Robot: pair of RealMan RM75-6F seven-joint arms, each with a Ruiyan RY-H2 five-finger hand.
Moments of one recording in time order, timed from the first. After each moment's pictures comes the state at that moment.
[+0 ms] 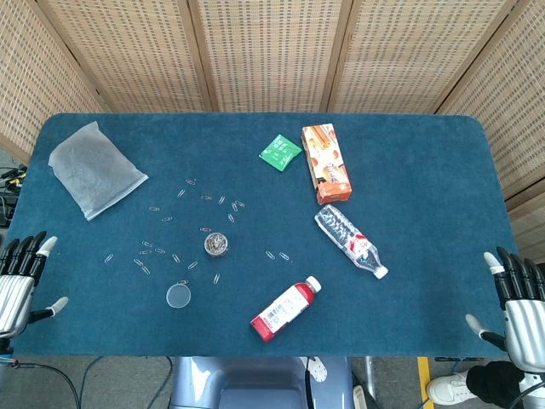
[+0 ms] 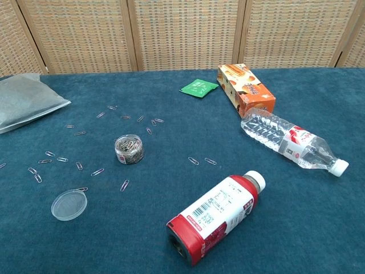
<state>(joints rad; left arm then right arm) -0.11 -1.18 0.01 -1.53 1.54 1.55 0.07 -0.04 -1.03 0.06 -1.81 -1.62 1.64 -0.16</state>
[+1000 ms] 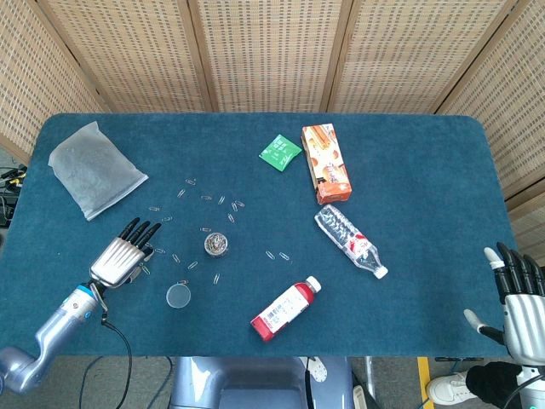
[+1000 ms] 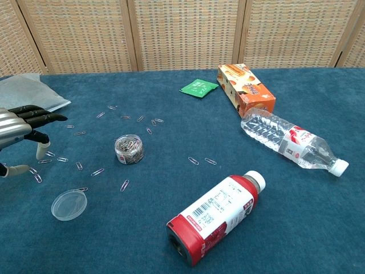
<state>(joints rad) -0.50 -1.46 0.01 -1.13 1.66 1.06 0.21 -0.02 -1.05 0.07 -1.80 -1.59 1.62 -0.15</state>
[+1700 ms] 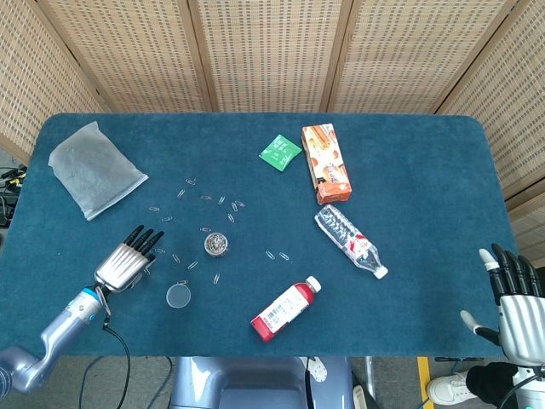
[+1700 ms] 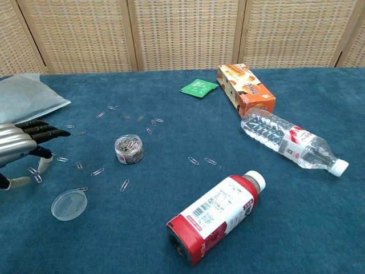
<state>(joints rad) -0.51 -1.51 0.06 -1.06 1.65 1.05 0.21 -0.02 -1.05 0.07 -1.80 -1.59 1.62 -0.17</state>
